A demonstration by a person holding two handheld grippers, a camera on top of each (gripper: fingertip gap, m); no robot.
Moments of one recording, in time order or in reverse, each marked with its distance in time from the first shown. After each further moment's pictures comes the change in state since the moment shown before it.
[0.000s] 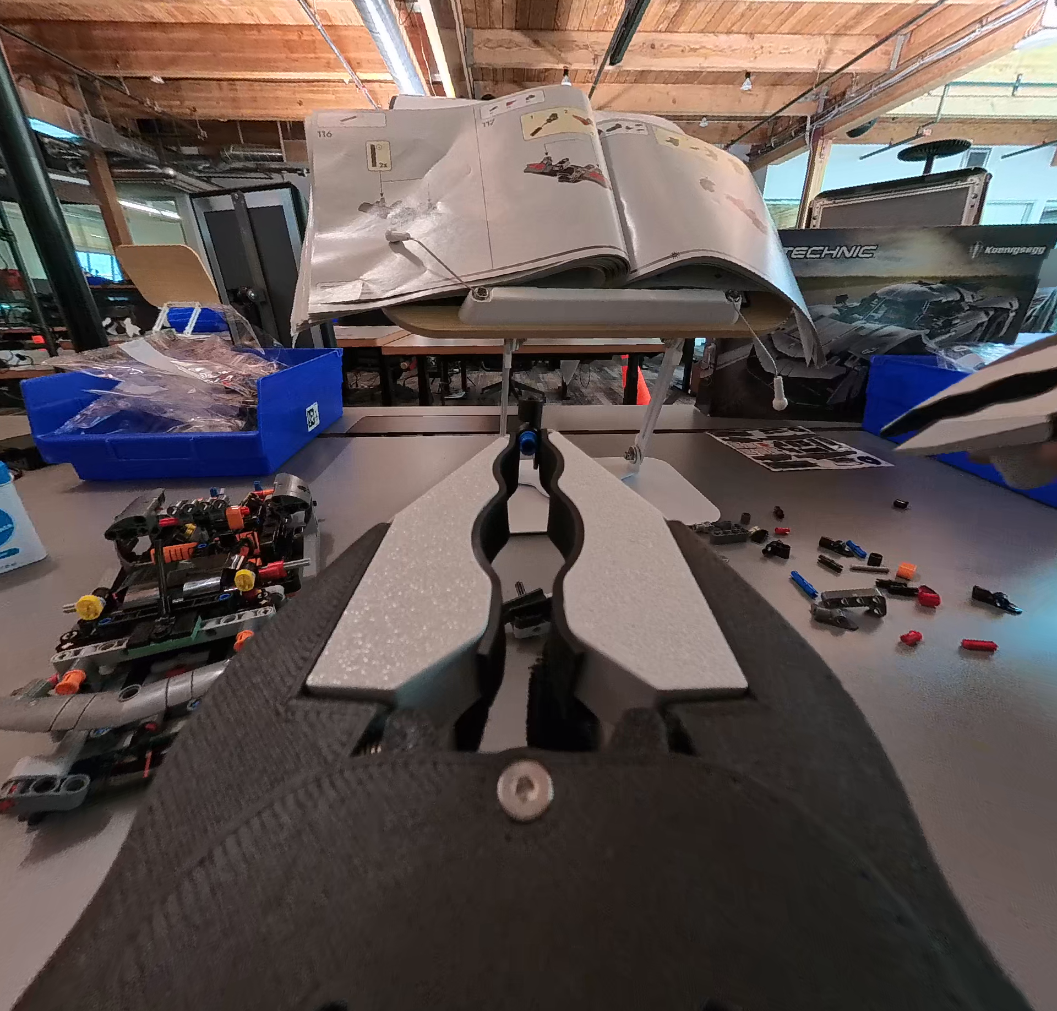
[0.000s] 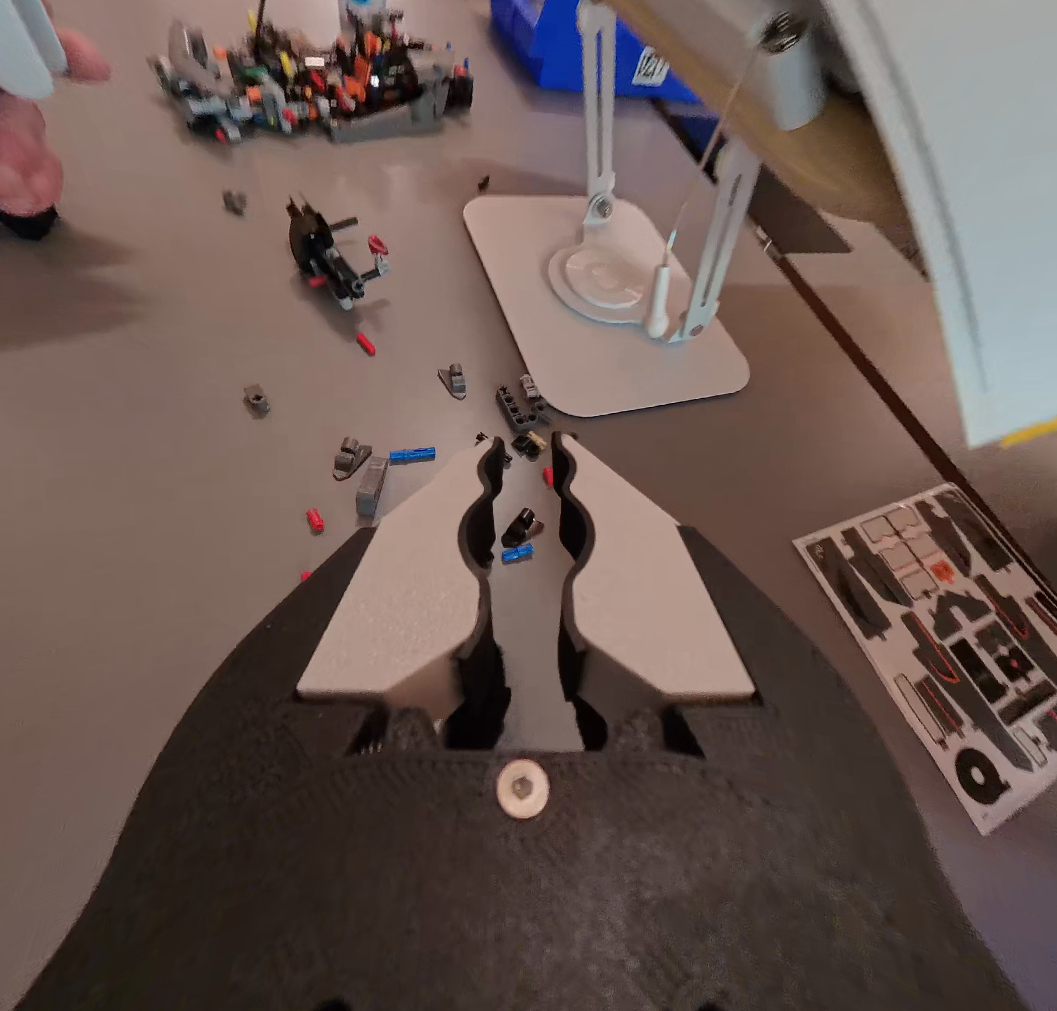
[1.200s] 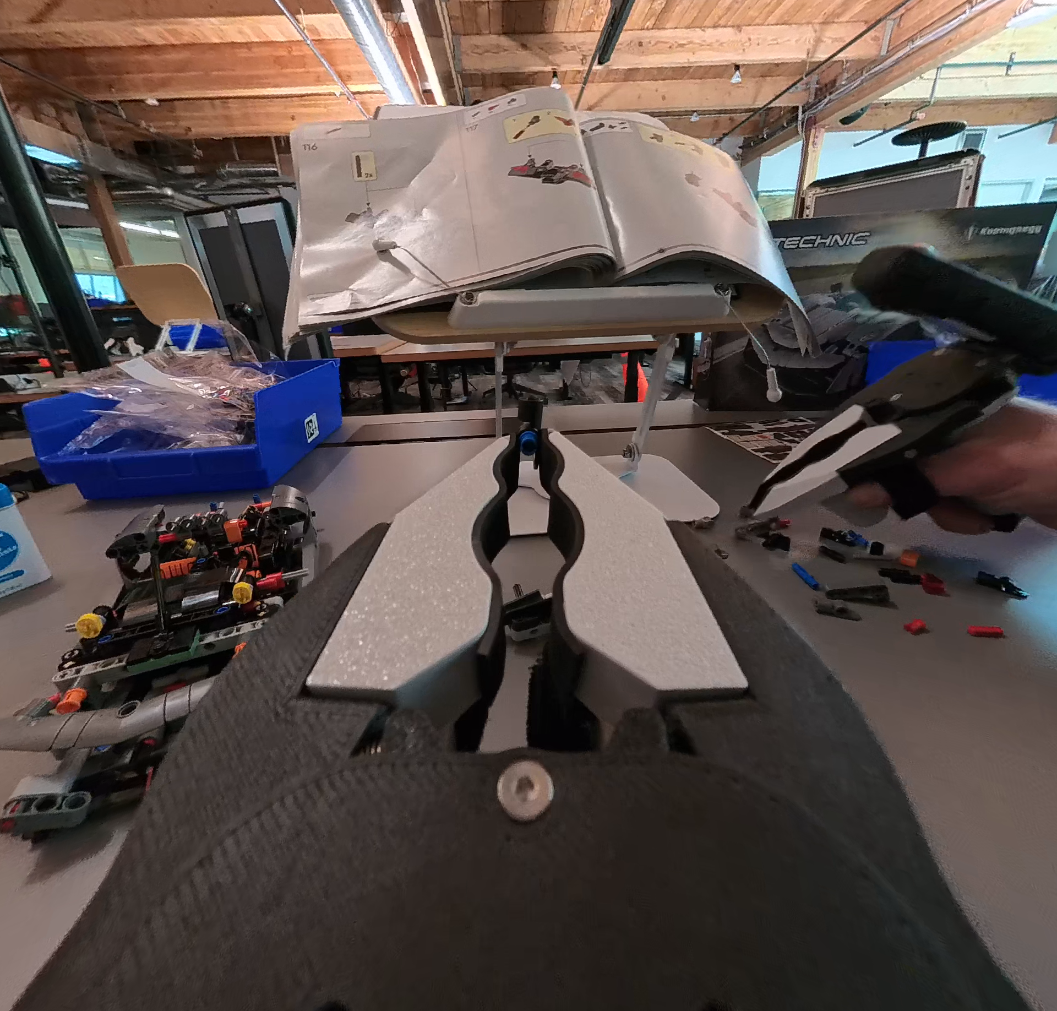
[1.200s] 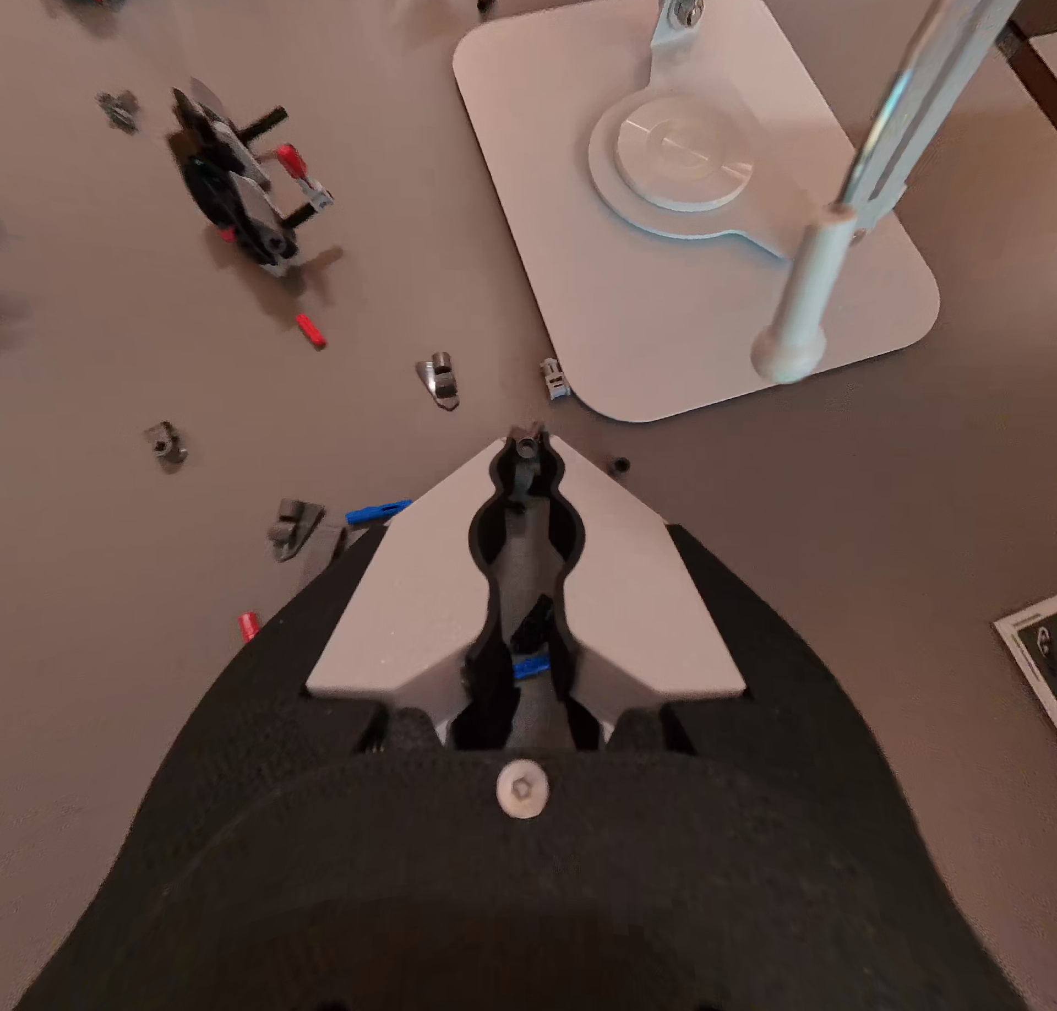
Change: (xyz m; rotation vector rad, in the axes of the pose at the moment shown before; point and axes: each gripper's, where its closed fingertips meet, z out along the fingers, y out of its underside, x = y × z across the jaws) left arm 0.006 -0.001 0.000 0.004 0.012 0.041; right arm -0.006 0.031 0.089 -0.245 -0.126 0.130
